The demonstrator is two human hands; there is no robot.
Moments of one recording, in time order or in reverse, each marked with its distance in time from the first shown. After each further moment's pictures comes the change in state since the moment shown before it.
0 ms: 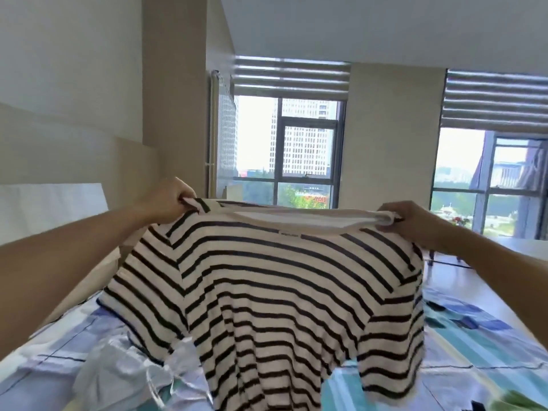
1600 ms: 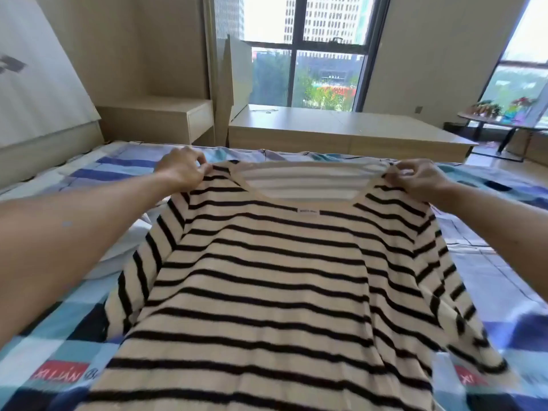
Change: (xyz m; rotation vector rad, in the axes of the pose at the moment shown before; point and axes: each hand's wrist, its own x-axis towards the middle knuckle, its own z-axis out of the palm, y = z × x) left_hand -0.054 -0.131 0.357 0.092 -0.316 -0.401; right_hand 0.021 0.231 0.297 0.082 -0.192 0.481
